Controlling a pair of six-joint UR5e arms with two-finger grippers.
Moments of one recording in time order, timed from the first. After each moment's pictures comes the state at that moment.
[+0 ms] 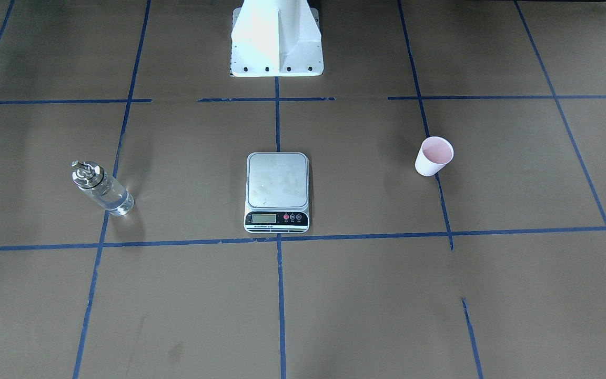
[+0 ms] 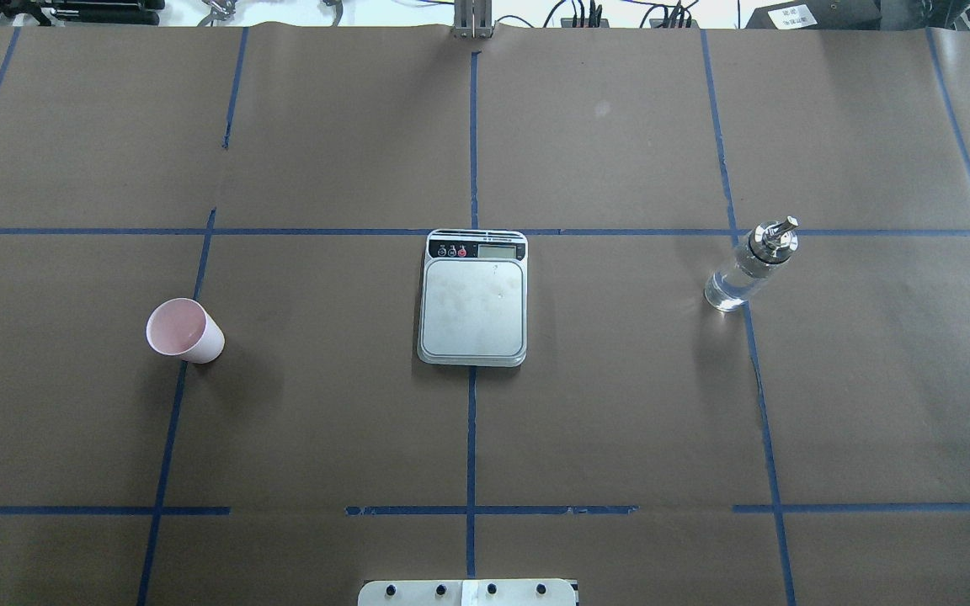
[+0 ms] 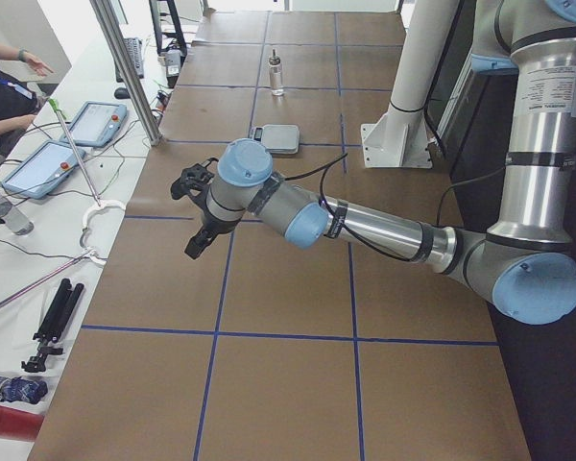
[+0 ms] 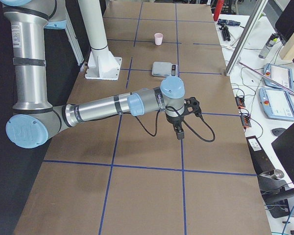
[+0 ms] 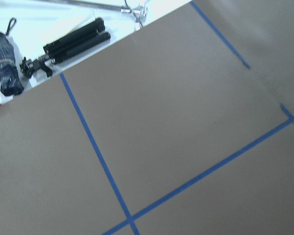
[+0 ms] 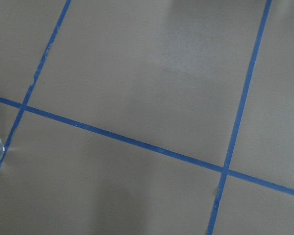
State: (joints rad) left arm -1.60 -1.60 -1.80 -1.97 -2.41 0.04; right arm 1.51 -1.57 1.85 -1.49 2.38 -0.01
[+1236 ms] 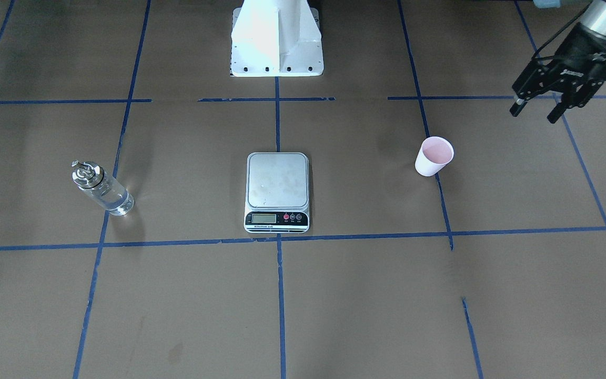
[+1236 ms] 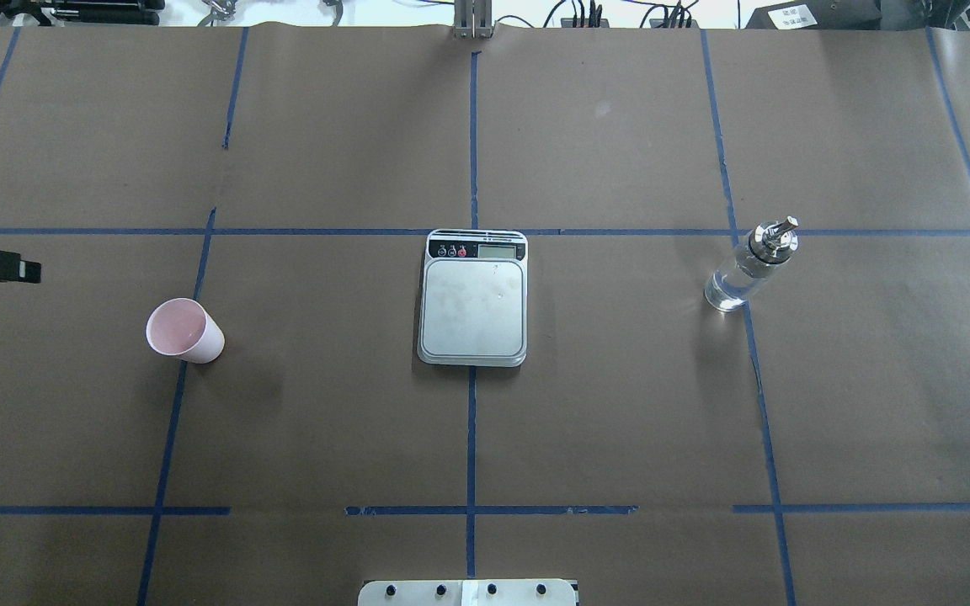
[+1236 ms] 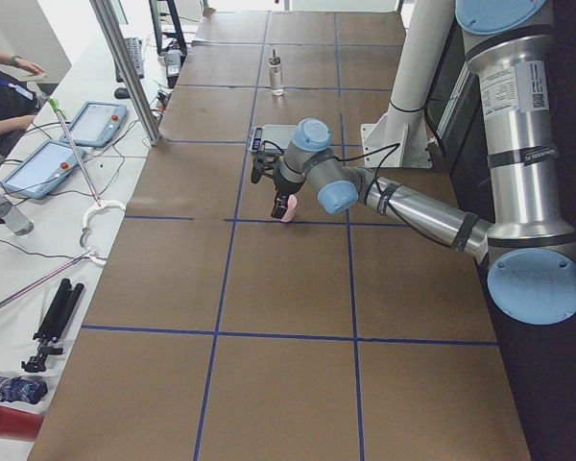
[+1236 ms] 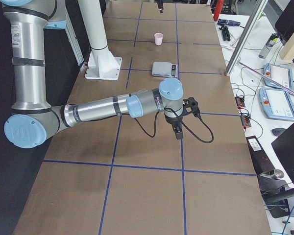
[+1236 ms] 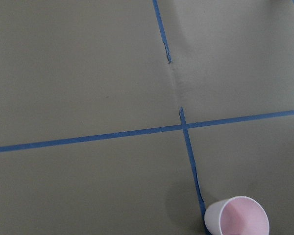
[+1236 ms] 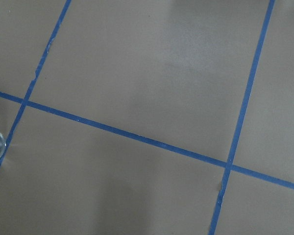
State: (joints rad) left arm -0.95 -1.38 -2.12 -2.13 -2.05 -0.98; right arm 1.51 -1.59 1.84 -1.48 2.39 -0.01
